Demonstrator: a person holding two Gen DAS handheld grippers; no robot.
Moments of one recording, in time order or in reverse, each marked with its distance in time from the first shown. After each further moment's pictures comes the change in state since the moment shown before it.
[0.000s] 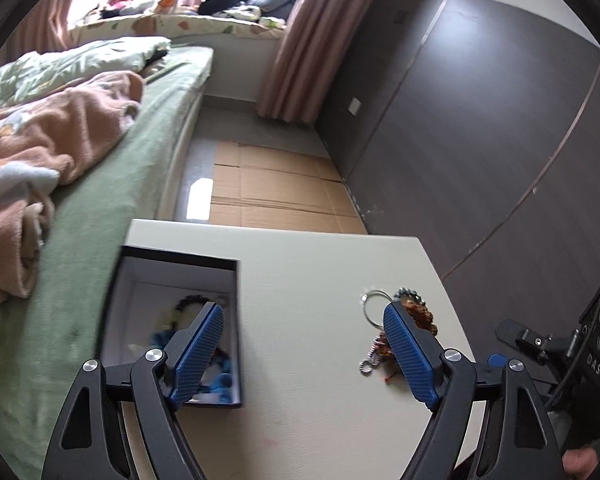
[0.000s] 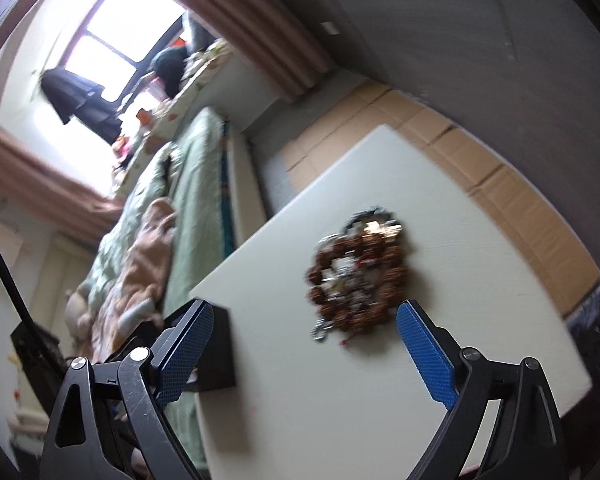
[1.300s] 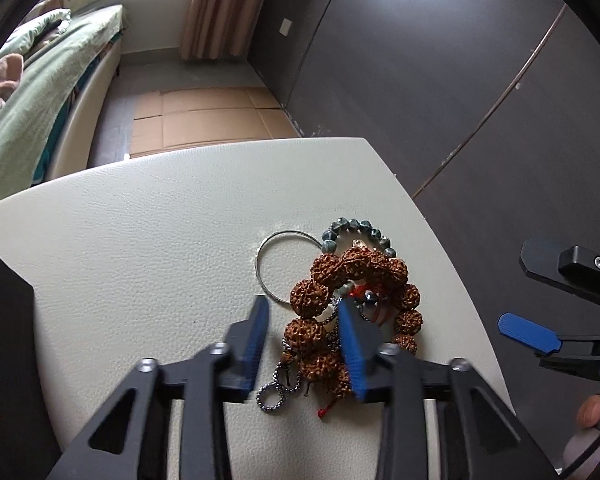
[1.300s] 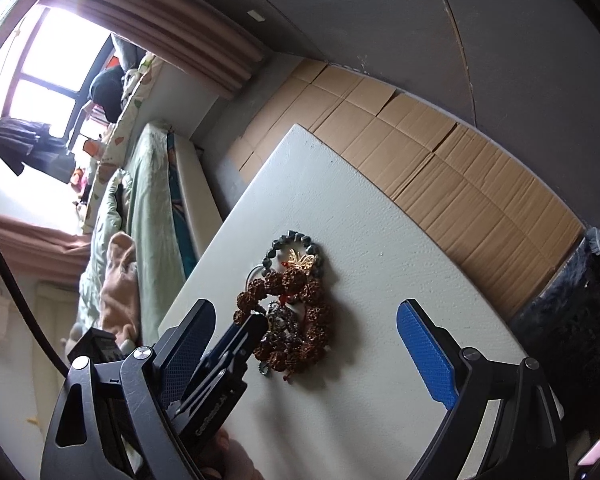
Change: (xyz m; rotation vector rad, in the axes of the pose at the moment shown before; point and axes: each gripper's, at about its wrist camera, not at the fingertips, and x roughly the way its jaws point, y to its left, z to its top) left arm 0.132 -0.075 -0.034 0.162 0.238 -0.142; right arm 0.019 -0.057 0.040 0.195 0.084 -0.068
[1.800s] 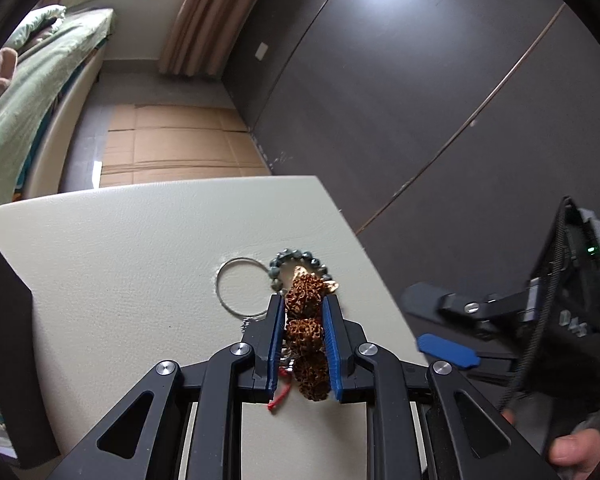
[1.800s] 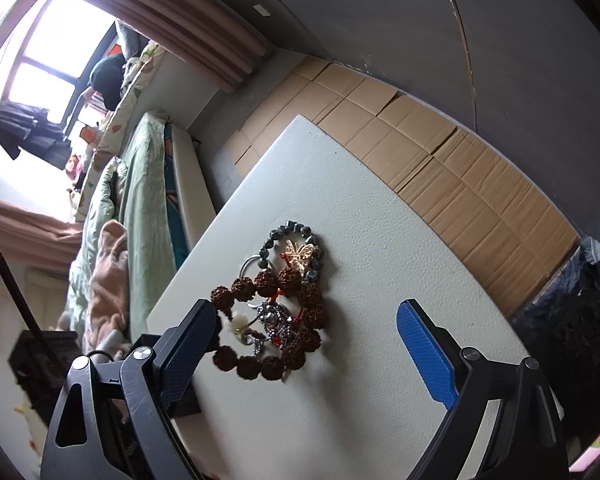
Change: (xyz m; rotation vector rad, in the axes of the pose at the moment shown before) left arm -0.050 -0.006 0.004 -0.039 -0.092 -0.156; right arm 0.004 0.008 -0.005 -0.052 0.004 -0.032
